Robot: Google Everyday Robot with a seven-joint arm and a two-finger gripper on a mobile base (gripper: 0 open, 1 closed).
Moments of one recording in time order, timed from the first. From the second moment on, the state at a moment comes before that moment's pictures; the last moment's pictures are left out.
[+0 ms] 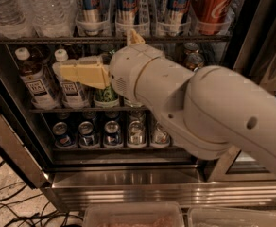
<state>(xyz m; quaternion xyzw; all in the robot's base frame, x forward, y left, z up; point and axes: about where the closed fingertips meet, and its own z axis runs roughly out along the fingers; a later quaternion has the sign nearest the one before) 0.516 0.064 1.029 -0.28 0.64 0.24 0.67</state>
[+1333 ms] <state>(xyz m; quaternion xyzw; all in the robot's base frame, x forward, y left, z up) 0.504 0.124 1.041 -0.31 0.63 0.22 0.68</state>
